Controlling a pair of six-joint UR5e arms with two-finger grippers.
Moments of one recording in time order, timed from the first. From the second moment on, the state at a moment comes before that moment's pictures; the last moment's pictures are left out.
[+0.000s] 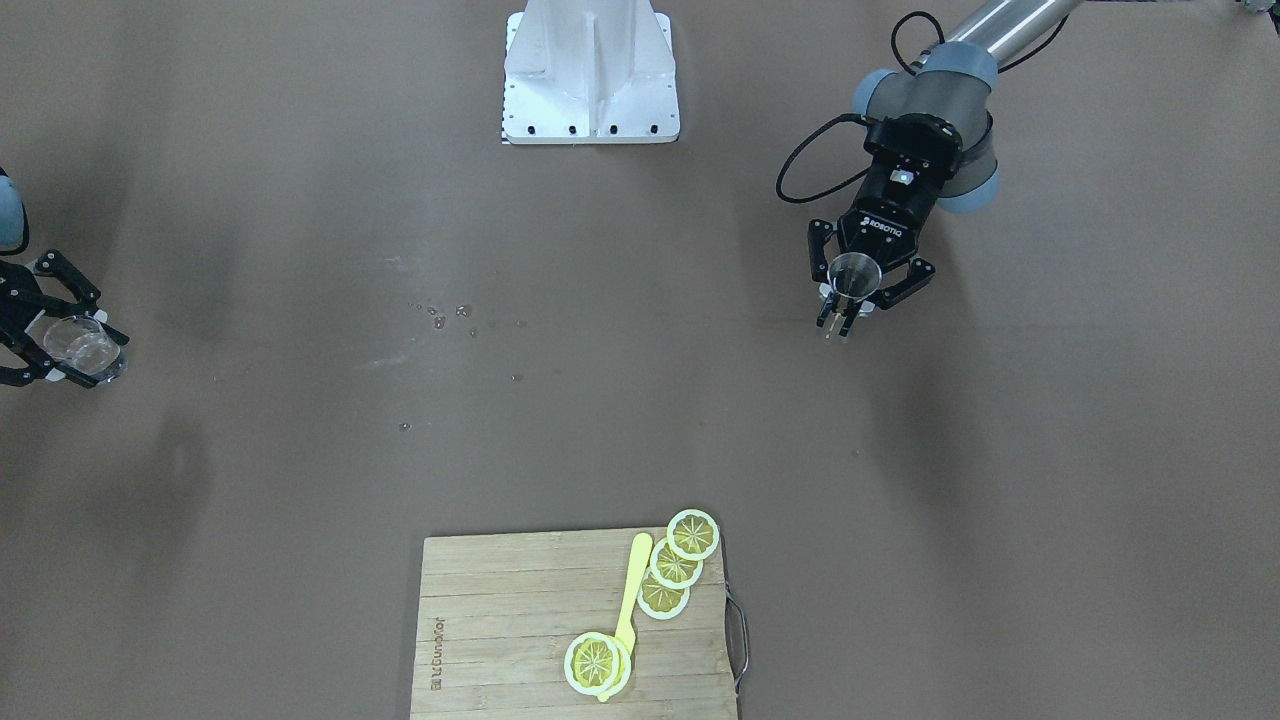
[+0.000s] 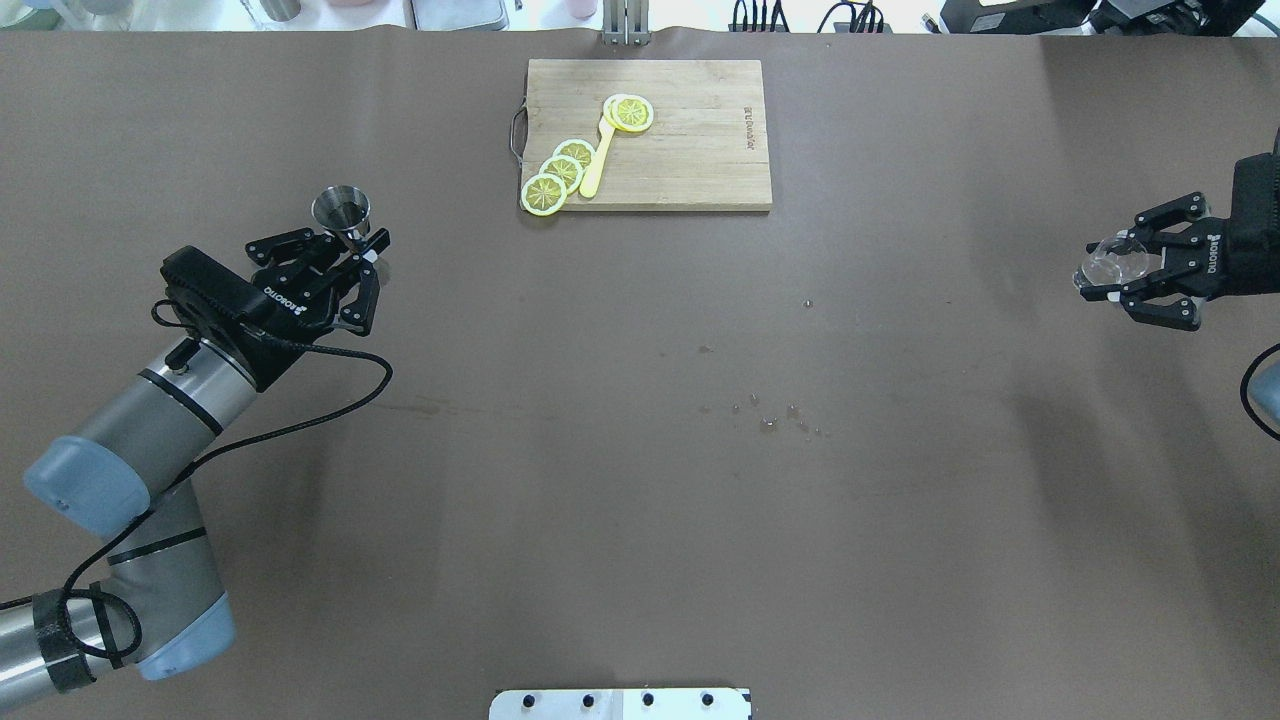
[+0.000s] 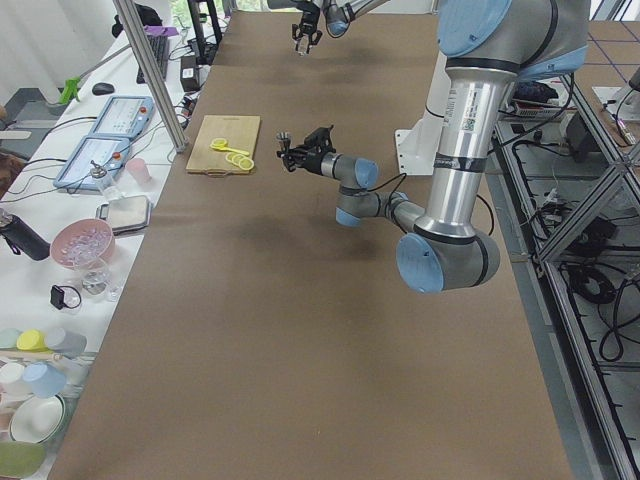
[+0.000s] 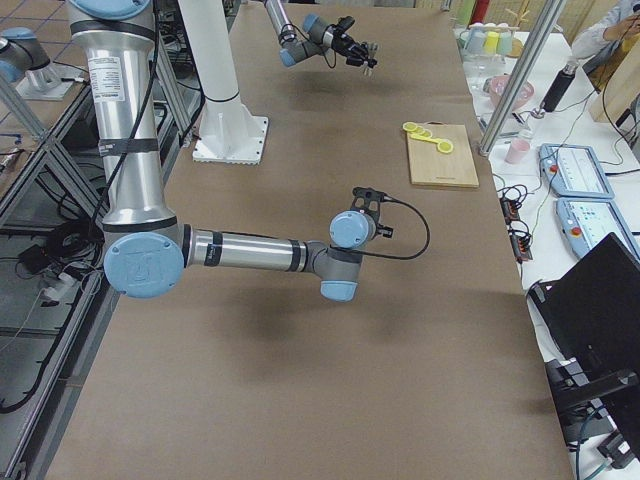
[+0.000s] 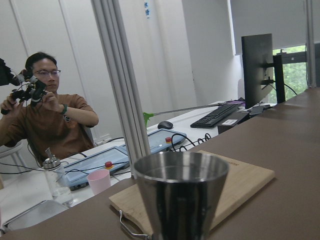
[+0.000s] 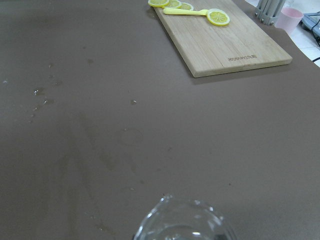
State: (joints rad) left arm -0.46 -1.78 -1.59 -3.14 -0.94 -0.49; right arm 1.14 -1.48 1.29 0.00 2.42 -0.01
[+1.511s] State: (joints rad) left arm -0.35 -1.67 -1.67 -2.34 -0.40 -1.47; right arm 1.07 -1.25 0.98 0.15 2.55 -0.04
